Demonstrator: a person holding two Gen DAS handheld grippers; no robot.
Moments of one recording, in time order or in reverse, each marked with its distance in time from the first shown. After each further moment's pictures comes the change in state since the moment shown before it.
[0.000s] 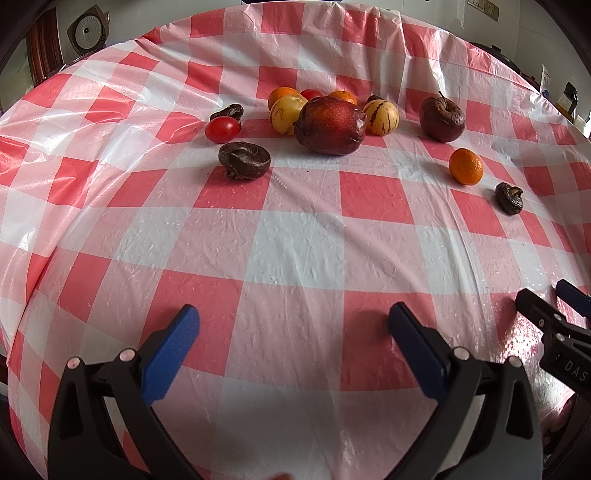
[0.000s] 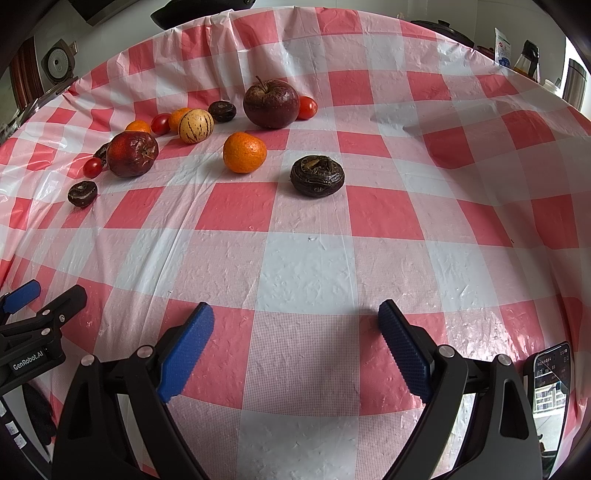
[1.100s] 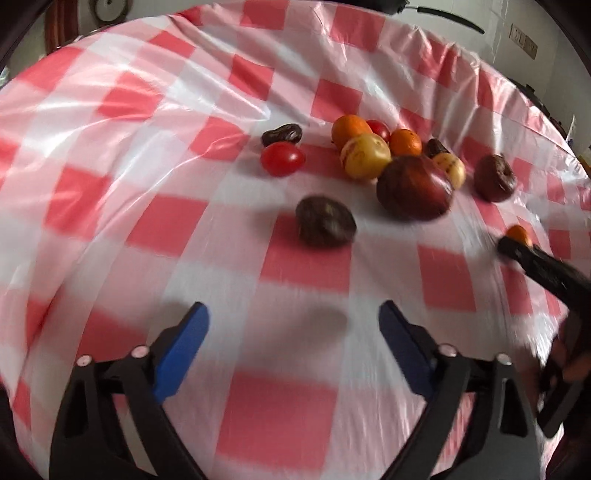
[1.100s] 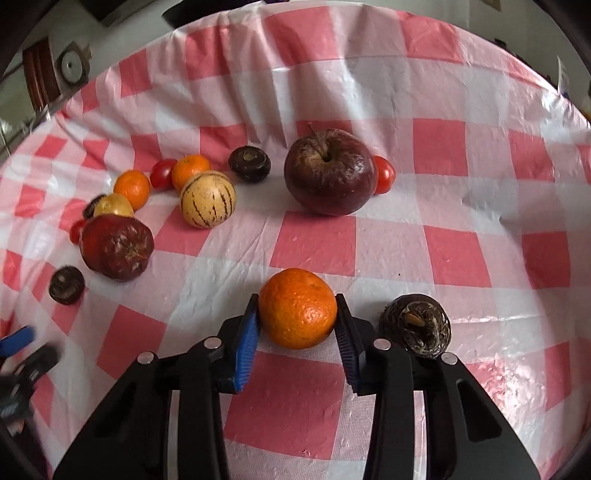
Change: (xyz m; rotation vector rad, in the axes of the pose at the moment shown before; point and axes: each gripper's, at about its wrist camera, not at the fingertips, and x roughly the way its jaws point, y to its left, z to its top) left arm 0.036 0.067 0.064 -0.110 0.023 -0.034; right arm 0.079 0.029 0.114 -0.036 -0.034 0.135
